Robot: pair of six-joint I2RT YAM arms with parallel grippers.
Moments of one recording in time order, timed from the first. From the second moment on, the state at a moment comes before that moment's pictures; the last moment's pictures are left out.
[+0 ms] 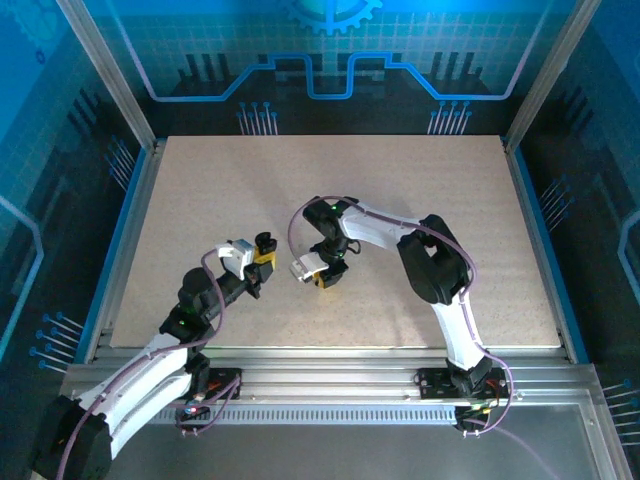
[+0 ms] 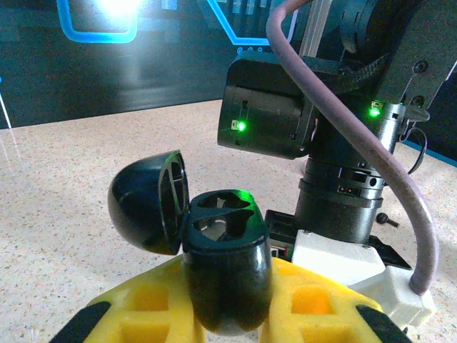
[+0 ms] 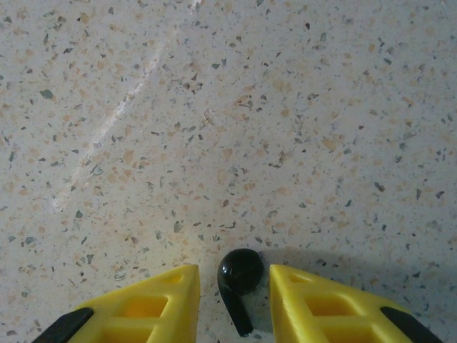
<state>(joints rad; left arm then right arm) -0.39 0.70 0.16 0.44 0.23 -0.11 0.73 2.16 1.63 -1.01 -0.40 -1.44</state>
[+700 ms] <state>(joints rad) -0.39 0.73 0.16 0.44 0.23 -0.11 0.73 2.21 1.69 -1.05 -0.36 -1.45</state>
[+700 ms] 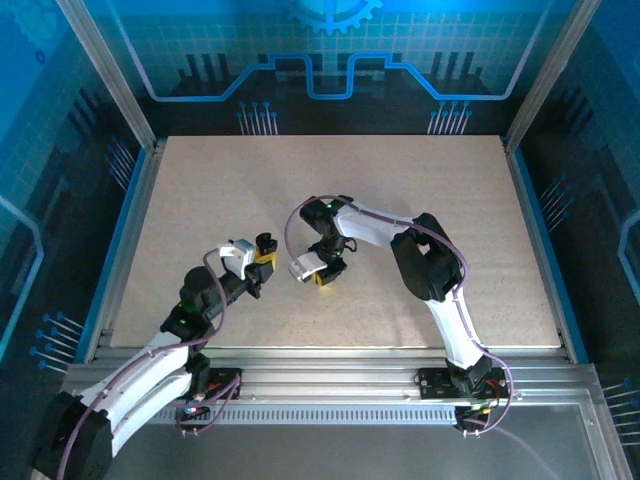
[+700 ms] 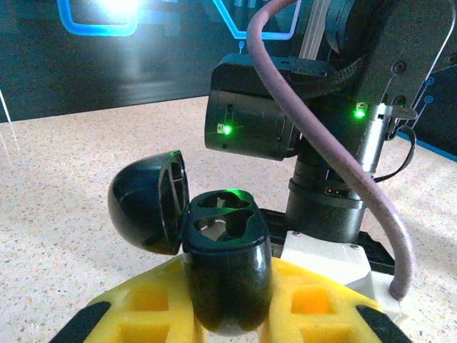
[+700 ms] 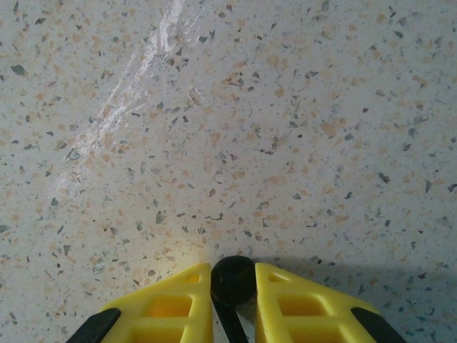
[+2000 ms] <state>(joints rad) -0.66 1.67 0.45 1.17 0.34 -0.07 0.38 1.03 0.64 0.03 -0.76 -0.06</state>
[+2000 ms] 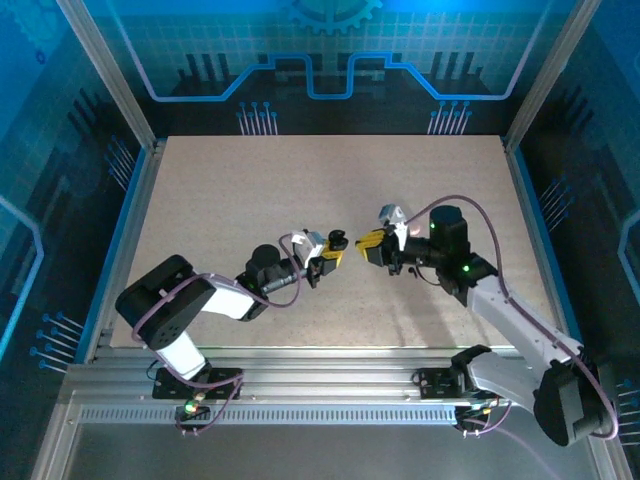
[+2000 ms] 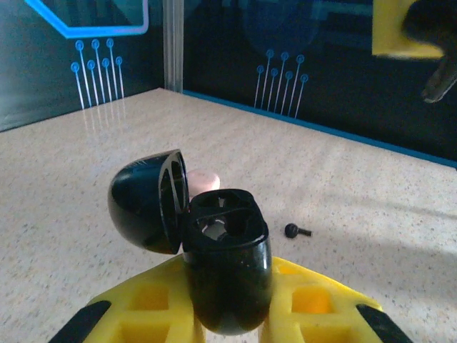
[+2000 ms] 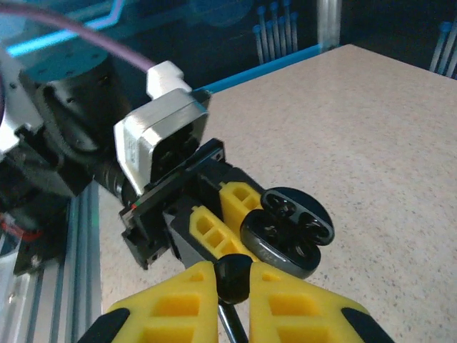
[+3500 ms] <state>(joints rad) -0.71 1.65 0.49 1.27 0.29 -0.12 0.64 1.21 0.46 0.79 -0.19 0.29</state>
